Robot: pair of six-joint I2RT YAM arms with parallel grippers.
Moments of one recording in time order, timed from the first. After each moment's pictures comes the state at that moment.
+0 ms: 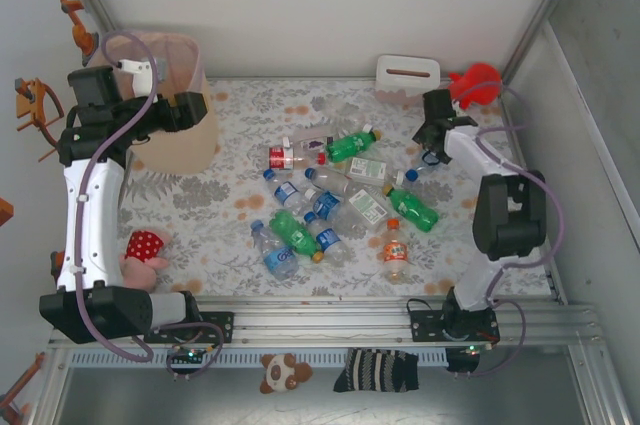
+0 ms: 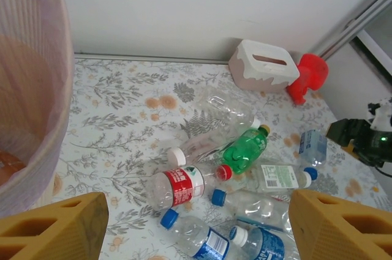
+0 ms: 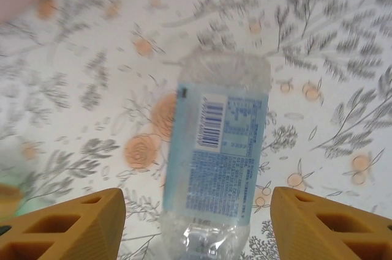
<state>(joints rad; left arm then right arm) 0.07 1.29 1.51 -0.80 0.64 -0.08 0.15 1.76 1.33 -0.58 0.26 0.71</state>
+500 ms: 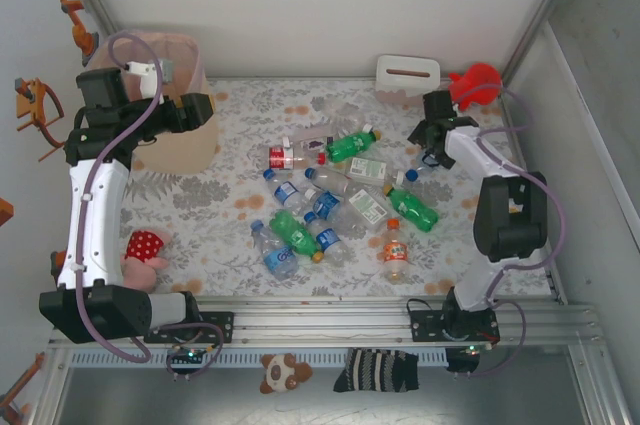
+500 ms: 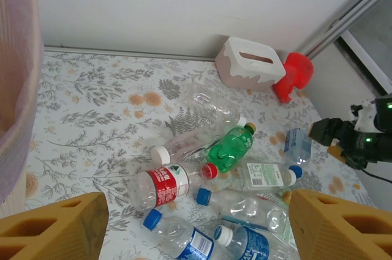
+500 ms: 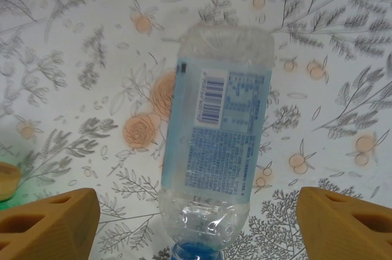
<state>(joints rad) 0.05 1.29 1.47 -0.76 0.66 -0.12 0.15 1.79 1.33 -0.63 0.22 0.77</state>
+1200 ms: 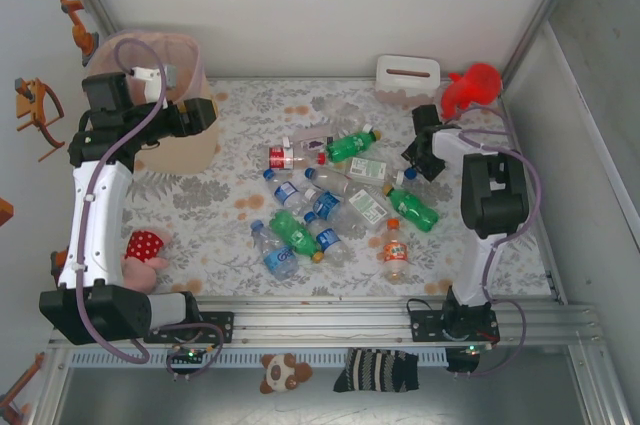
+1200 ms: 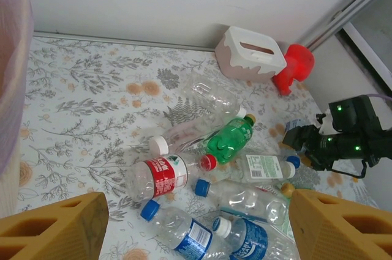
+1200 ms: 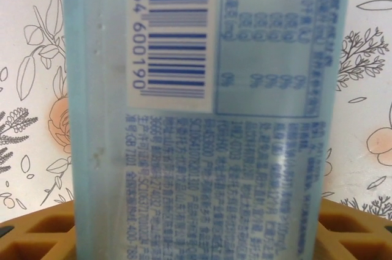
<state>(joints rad) 0.04 1.28 1.43 -0.75 0.65 -0.12 0.15 1.98 1.33 -0.57 0.13 0.91</state>
